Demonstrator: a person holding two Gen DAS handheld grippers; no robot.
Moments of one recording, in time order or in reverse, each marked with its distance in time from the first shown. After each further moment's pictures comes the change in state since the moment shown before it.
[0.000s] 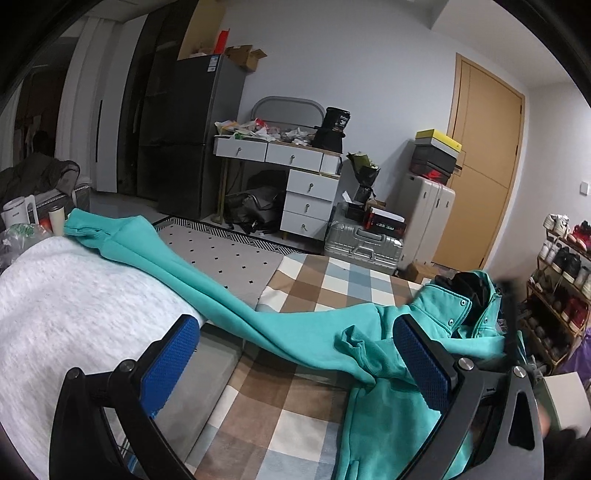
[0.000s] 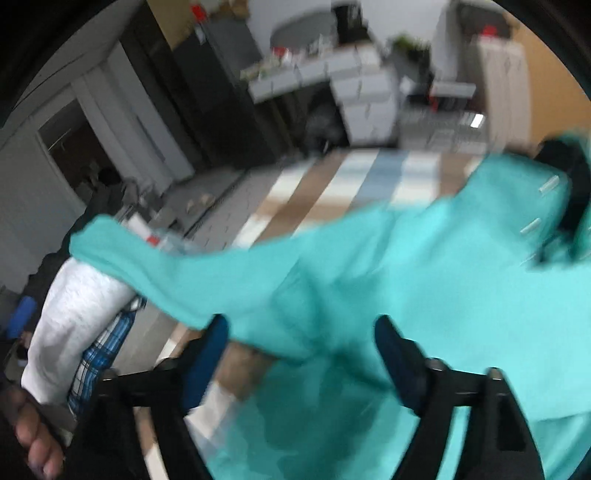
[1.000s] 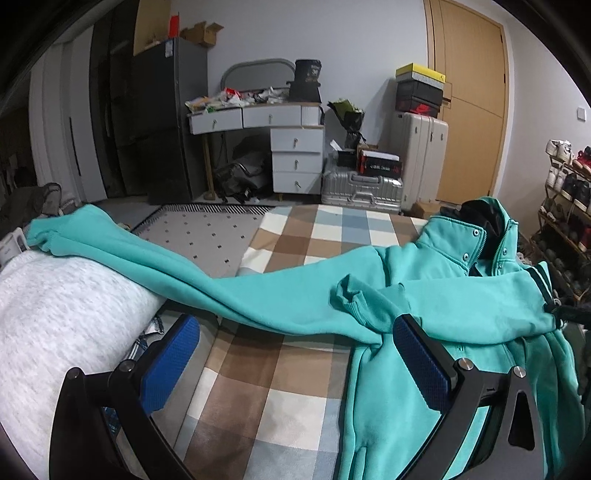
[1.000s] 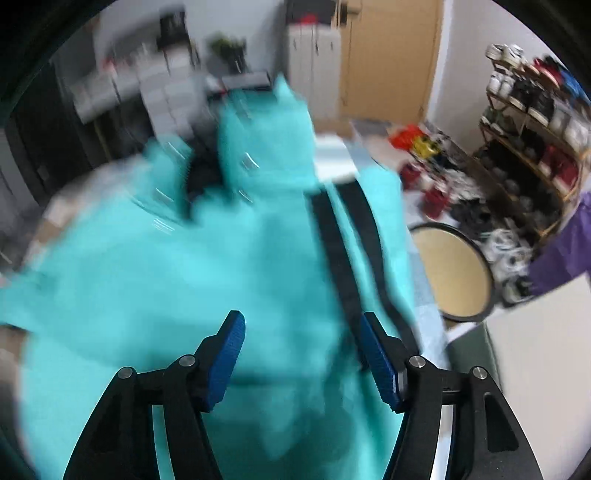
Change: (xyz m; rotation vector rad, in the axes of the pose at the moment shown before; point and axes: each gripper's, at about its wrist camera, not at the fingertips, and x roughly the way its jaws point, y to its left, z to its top) left arm 0.028 -0.027 -0.026 0.197 0.183 0.023; right arm -0.111 -0.184 -0.066 0.247 0.011 -0.545
